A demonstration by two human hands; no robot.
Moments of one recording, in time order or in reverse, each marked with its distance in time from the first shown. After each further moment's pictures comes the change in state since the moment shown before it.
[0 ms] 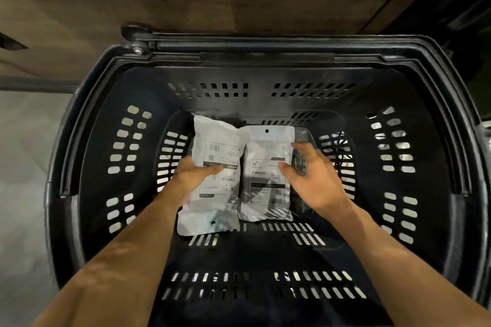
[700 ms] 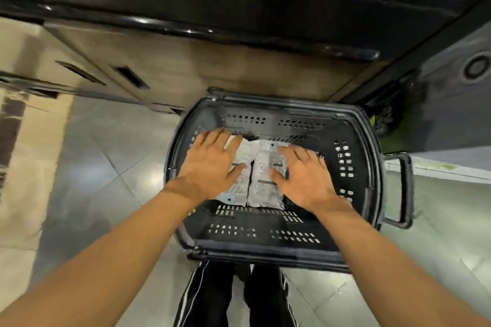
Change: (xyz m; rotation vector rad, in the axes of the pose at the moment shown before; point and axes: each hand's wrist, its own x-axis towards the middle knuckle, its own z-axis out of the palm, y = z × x) left_hand -0.222 0.106 -0.078 1.232 0.236 0.834; right_hand -0.113 -0.124 -0.089 -0.513 -0.096 -0.218
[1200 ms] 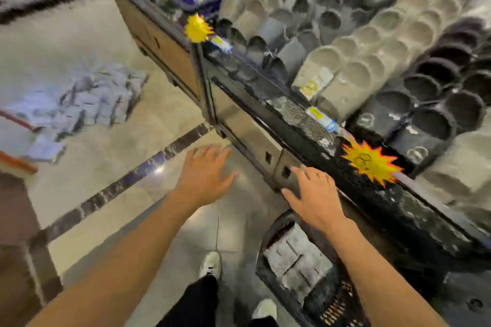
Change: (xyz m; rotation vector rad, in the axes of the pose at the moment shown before) left_hand -0.371 -0.095 -0.321 -0.133 0.394 -0.756; right_hand -0.211 -0.304 -0.254 -0.400 0.235 -0.672
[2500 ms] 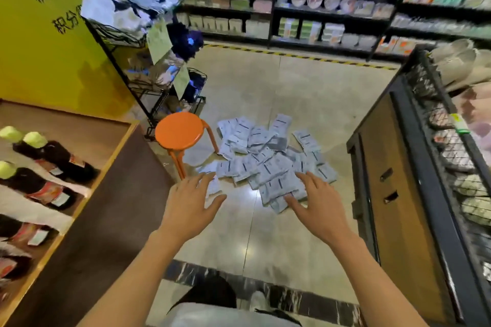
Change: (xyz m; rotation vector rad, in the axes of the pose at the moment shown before) left_hand 0.055 -0.829 -0.132 -0.178 0.351 -1.054; right_hand 0.612 -0.859 -0.074 0.021 -0.151 -0.901
